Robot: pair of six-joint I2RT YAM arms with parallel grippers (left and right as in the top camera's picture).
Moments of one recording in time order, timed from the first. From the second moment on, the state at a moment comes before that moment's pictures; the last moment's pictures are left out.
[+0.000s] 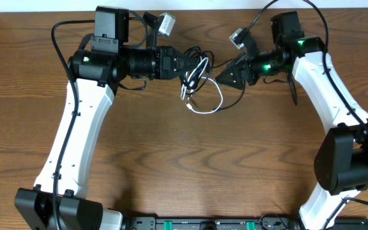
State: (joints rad) left arm -0.18 1.60 1.60 -0.83 1.03 -0.22; right arm 0.17 1.92 1.62 -0.86 -0.92 -0.38
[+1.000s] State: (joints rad) left arm -0.39 1.61 1.58 -0.92 0.08 -0.90; right arm 0.27 1.92 1.62 -0.78 -0.96 -0.16
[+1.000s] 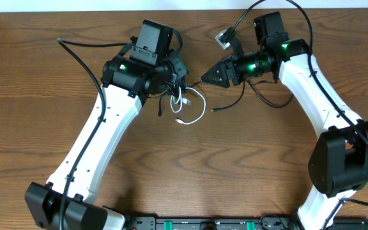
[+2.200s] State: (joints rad) left arm -0.38 1.62 1.58 -0.95 0.10 -1.18; right arm 0.47 1.88 1.62 -0.67 -0.81 -0.23
